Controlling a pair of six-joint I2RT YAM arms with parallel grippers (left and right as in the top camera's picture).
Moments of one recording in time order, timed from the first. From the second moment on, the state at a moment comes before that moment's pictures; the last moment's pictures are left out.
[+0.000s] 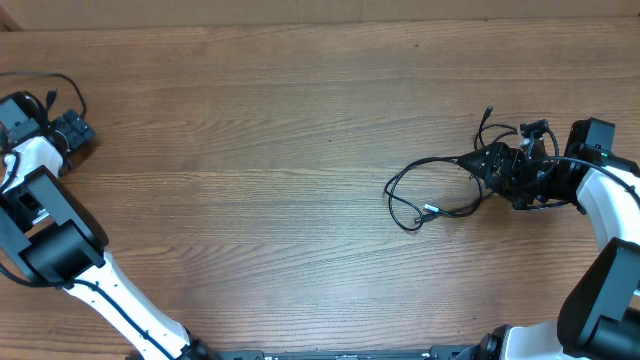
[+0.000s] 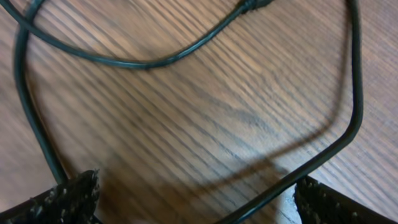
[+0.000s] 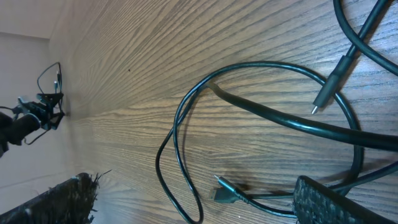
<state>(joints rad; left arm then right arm) 0.63 2.31 1.67 -0.27 -0.04 -0.16 -0.37 1.65 1.04 -0.77 -0.82 -0.01</state>
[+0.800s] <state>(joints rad) 0.27 1.73 1.75 -0.92 0.13 -0.05 -0.37 1.65 1.04 -0.77 -0.82 -0.01</state>
